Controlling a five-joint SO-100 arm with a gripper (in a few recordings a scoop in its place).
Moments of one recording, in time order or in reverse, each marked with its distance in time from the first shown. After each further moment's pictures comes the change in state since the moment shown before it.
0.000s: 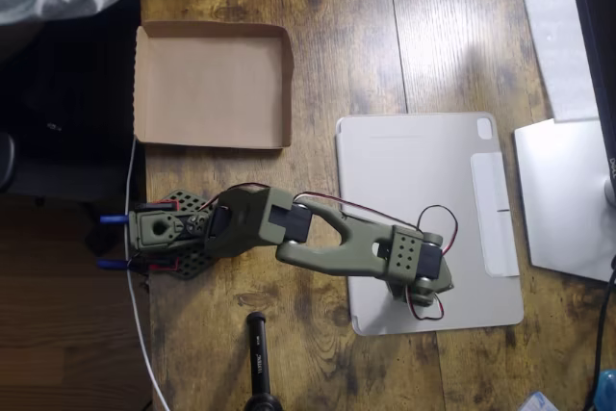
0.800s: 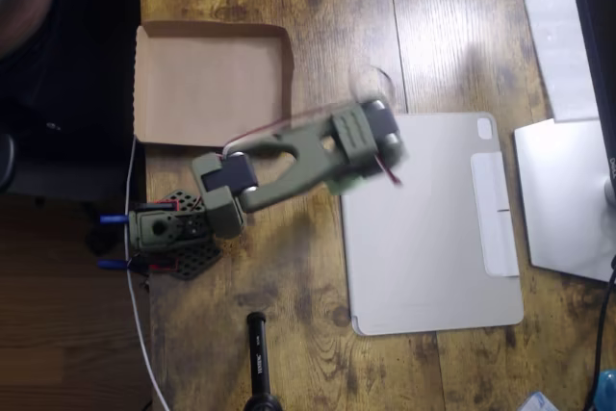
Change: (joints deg) arm -43.2 26.4 9.2 27.9 18.8
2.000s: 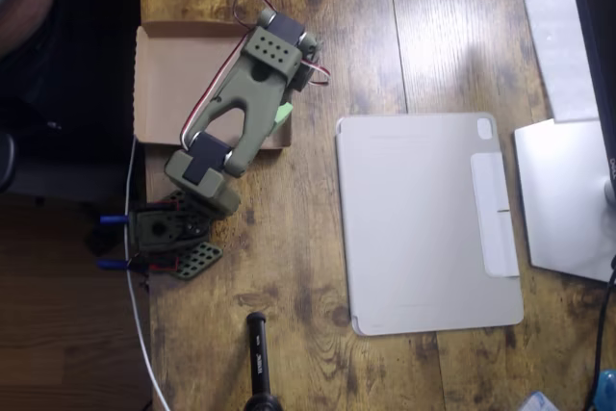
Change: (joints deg) arm -30.7 2.0 6.1 -1.4 11.7
